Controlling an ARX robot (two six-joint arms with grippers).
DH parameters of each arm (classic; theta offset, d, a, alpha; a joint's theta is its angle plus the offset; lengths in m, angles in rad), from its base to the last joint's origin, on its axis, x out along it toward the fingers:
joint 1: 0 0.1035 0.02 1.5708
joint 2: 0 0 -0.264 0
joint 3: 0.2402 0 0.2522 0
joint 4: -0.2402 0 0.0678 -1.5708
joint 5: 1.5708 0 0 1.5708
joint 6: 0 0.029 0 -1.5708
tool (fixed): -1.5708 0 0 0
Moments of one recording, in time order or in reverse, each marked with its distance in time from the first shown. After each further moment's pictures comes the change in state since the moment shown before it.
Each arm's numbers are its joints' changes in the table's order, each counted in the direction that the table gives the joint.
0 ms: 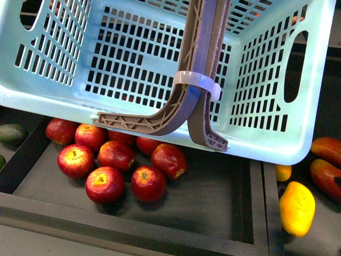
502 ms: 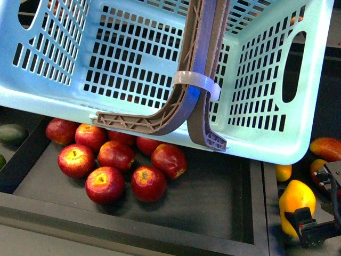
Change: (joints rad) left arm 0.000 0.000 0.000 0.000 0.003 0.000; right arm 0.100 -0.483 0.154 0.192 -0.007 0.010
